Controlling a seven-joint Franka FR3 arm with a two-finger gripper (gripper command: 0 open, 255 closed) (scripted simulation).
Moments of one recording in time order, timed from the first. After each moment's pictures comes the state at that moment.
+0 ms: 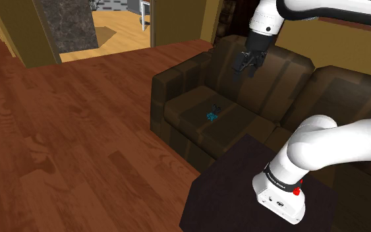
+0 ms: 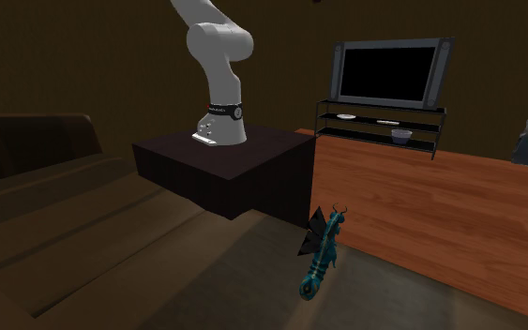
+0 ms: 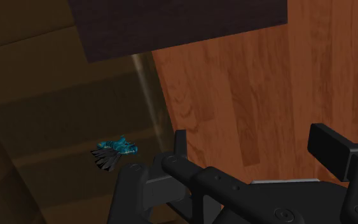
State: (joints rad) arm 0.00 -0.84 0.02 -2.41 0.05 1.59 0.14
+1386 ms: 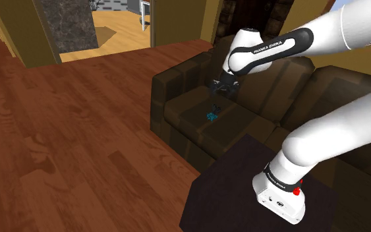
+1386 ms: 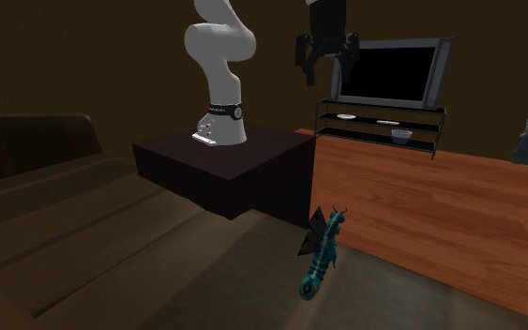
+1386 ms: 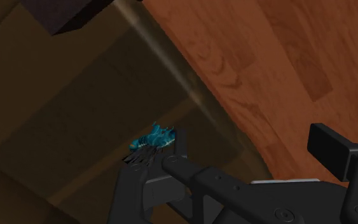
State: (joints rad) arm -0.18 -0.39 -0.01 -2.63 0.01 2.37 0.36
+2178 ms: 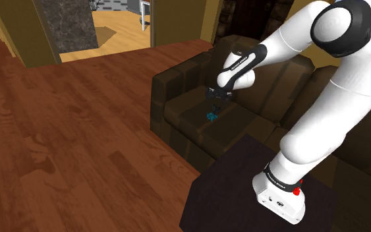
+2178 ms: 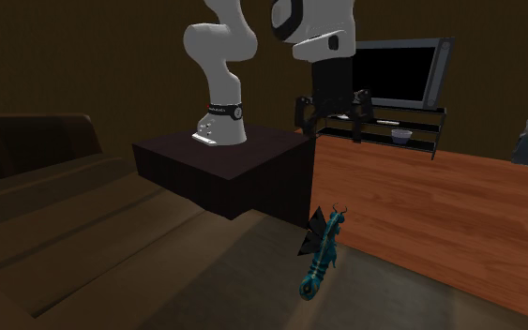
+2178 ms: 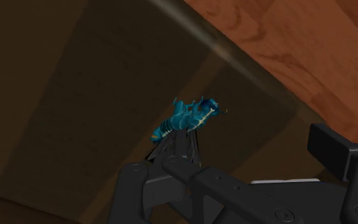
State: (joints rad) arm -0.27 0.06 -0.07 -2.51 0.00 2.77 0.49
